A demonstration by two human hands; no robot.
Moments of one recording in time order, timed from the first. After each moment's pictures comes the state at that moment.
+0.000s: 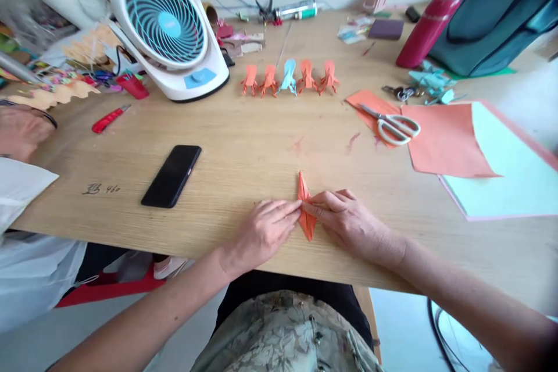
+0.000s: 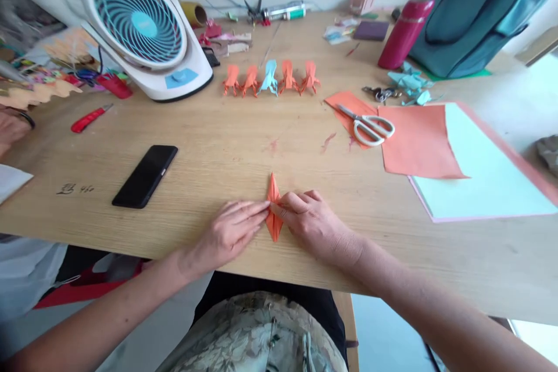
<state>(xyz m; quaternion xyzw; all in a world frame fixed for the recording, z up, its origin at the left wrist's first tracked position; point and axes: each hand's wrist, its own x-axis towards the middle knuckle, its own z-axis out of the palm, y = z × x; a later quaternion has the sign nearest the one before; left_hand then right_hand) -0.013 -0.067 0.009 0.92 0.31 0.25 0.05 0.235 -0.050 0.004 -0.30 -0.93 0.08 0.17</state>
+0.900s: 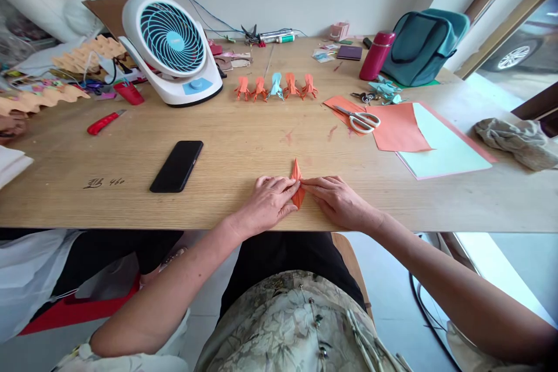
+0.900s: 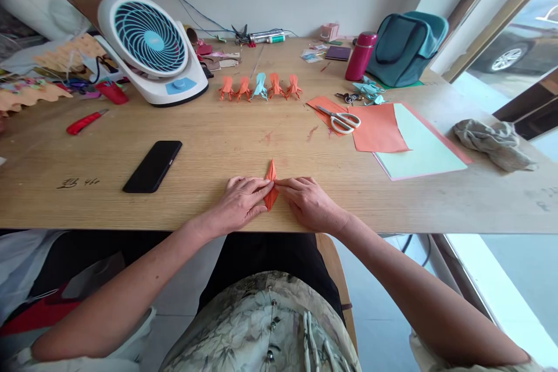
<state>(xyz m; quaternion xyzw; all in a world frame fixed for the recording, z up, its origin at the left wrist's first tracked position) -0.014 -0.070 0.007 0.93 0.34 0.11 0.07 0.232 -0.088 0.003 -0.36 -0.91 0.09 0.20</state>
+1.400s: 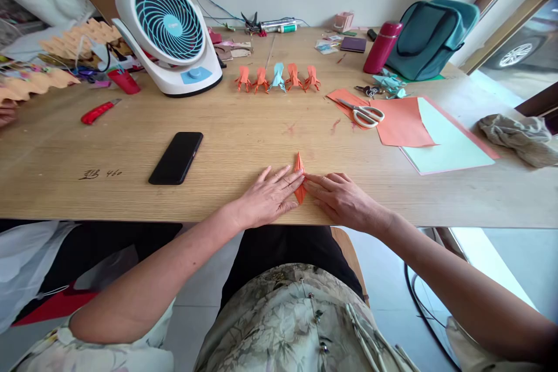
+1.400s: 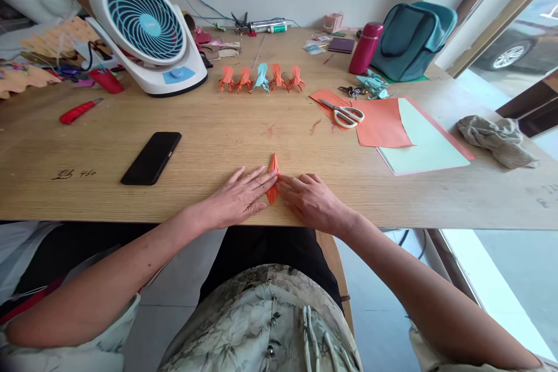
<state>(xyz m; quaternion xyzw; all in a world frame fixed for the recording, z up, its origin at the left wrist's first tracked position) -0.023 -0.068 0.008 0.95 0.31 0.00 0.08 0.229 -0.102 0.012 -0.35 -0.93 -0.02 0.10</state>
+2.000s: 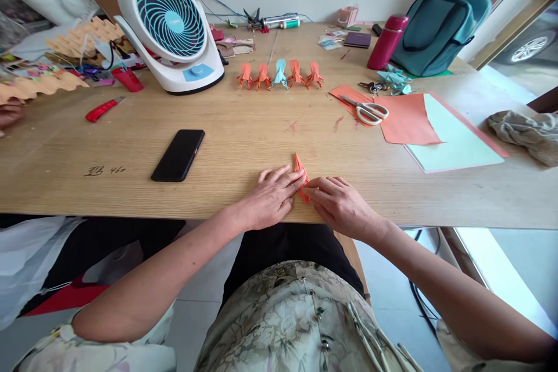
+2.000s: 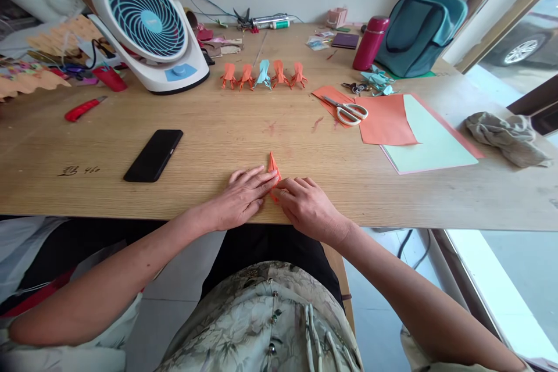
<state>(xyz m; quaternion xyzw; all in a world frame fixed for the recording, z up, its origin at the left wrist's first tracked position) -0.019 -0.078 0.012 0.93 0.34 0.06 0.12 0.211 -0.116 0.014 -0.37 -0.91 0.02 0.19</state>
